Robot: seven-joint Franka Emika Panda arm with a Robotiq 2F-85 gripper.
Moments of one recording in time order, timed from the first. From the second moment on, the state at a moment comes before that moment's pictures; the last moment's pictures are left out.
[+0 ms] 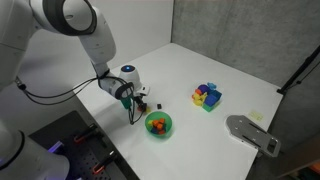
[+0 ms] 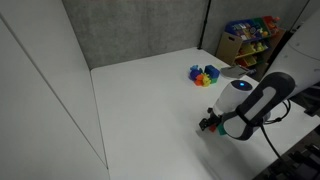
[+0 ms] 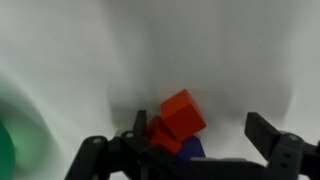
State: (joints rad) arm 0.27 0.82 -0.04 -2.22 0.15 3.15 0.35
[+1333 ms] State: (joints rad) arm 0.15 0.79 0.05 -2.23 -0.01 3.08 0.02
